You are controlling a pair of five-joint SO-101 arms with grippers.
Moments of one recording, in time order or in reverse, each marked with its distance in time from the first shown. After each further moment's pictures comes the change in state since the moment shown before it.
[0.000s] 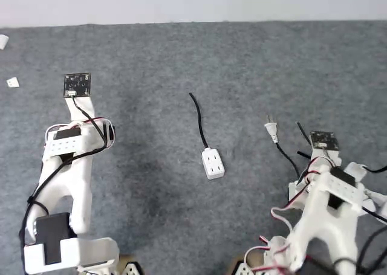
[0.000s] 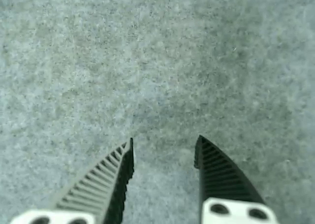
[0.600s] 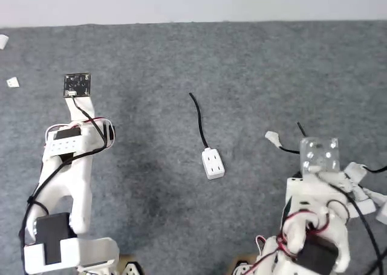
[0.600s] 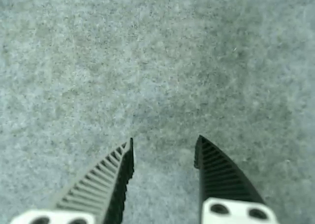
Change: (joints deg) left arm 0.0 0.0 0.0 0.0 0.0; right arm -8.4 -62.2 3.3 14.2 0.1
